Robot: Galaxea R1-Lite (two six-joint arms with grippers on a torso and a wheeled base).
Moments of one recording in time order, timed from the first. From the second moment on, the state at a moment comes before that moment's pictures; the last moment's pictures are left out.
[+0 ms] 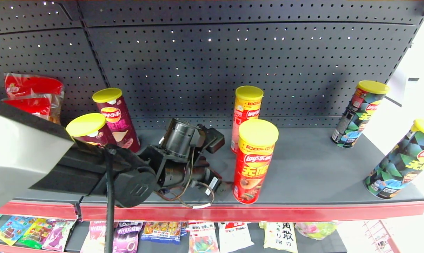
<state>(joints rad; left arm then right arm) -0.70 1.99 -1.04 -0.31 -0.05 0.14 0.00 0.00 0.00 0.00 0.01 0.02</state>
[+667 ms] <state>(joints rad) -0.71 2.00 -1.05 -0.31 -0.04 0.14 0.00 0.00 0.00 0.00 0.01 0.02</state>
